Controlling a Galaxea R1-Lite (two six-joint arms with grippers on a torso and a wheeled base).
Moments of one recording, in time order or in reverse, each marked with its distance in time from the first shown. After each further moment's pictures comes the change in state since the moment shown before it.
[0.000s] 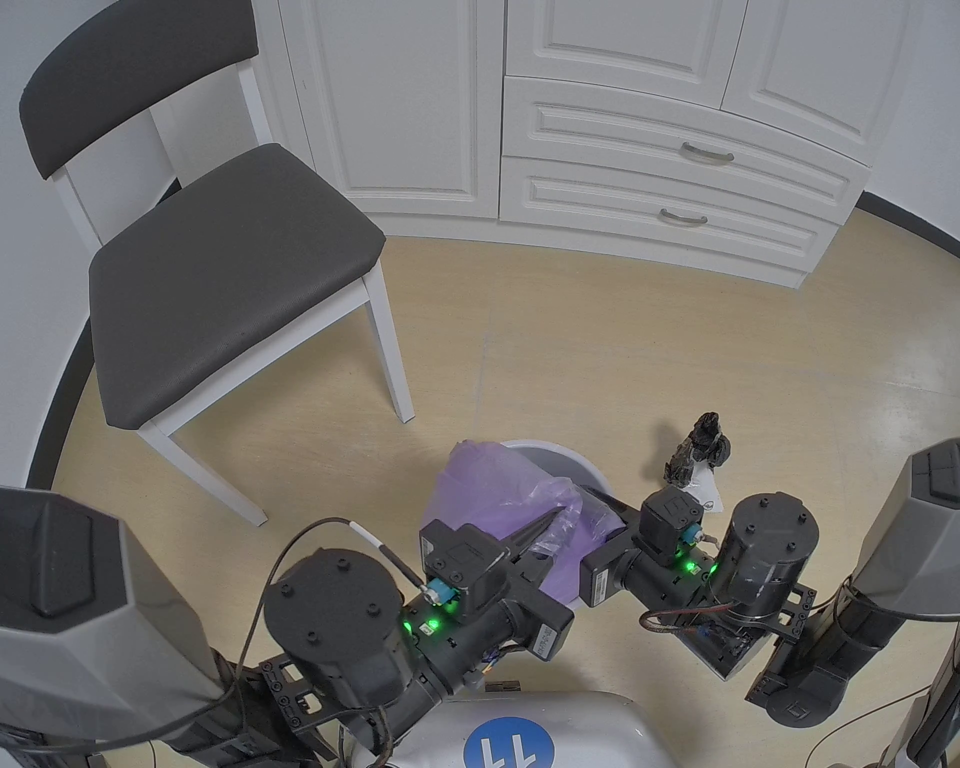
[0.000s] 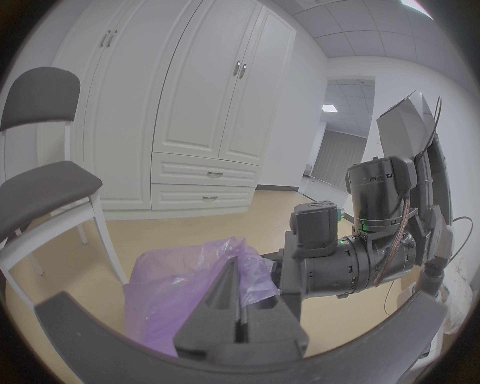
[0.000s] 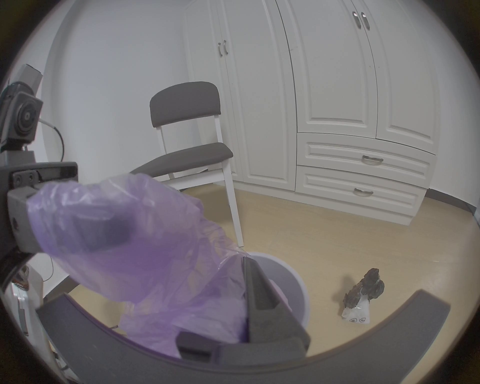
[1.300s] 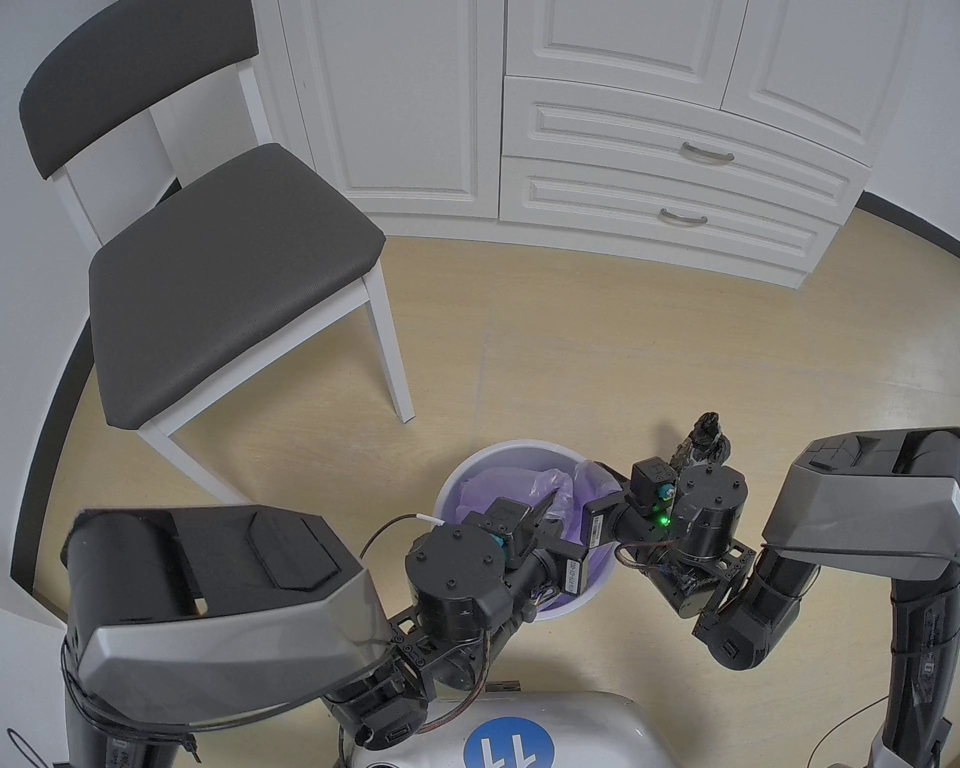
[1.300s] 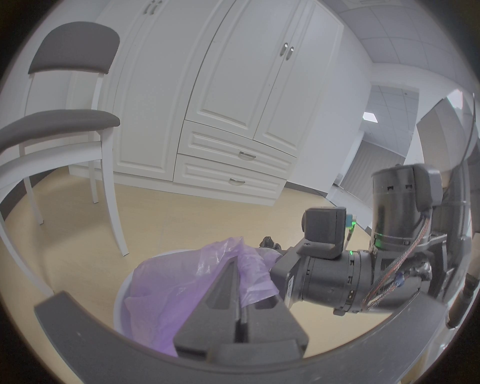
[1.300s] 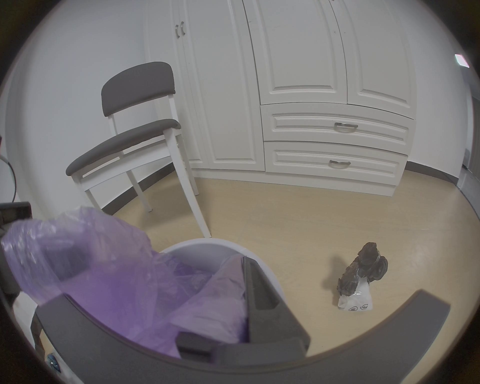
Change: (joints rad) left arm 0.100 0.341 -0.312 0.000 0.080 -0.191; right arm -0.211 0.288 -0.251 0.000 0.037 0.103
